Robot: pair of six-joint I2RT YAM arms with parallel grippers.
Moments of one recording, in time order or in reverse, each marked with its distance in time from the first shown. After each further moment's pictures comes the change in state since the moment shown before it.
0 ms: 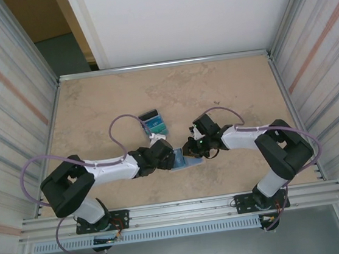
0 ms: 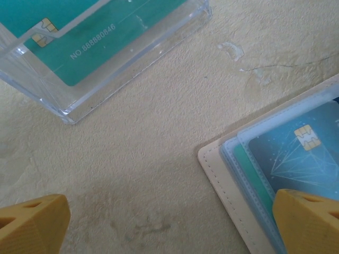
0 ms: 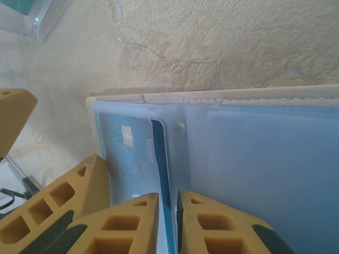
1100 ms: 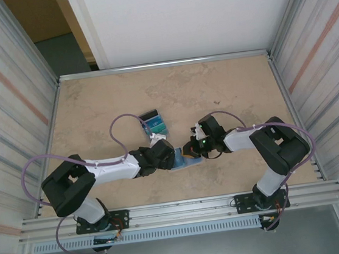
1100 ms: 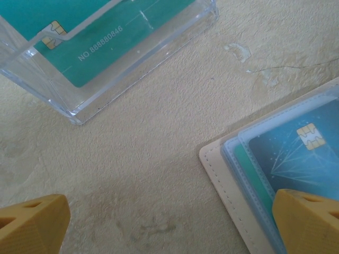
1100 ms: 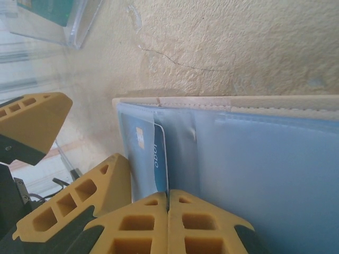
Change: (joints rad) left arm -0.006 0.007 0.011 -0.019 -0.024 -0.006; right arm -0.061 0.033 -0.105 0.266 -0.159 0.097
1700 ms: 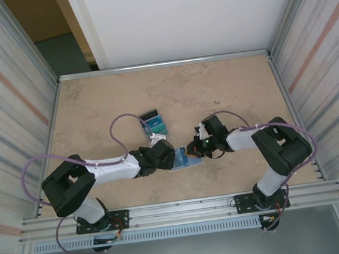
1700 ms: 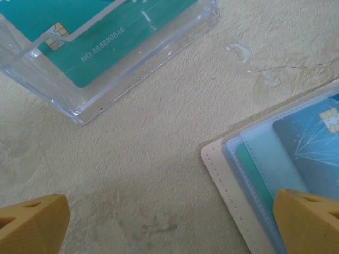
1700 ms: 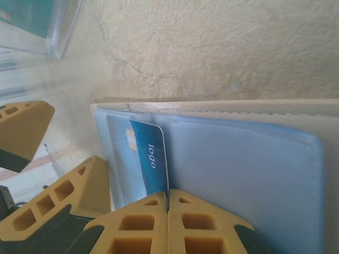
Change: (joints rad) left arm -0.001 0.000 0.004 -0.007 -0.011 0.001; right arm -0.037 -0.018 -0.006 -0.071 0.023 -0.042
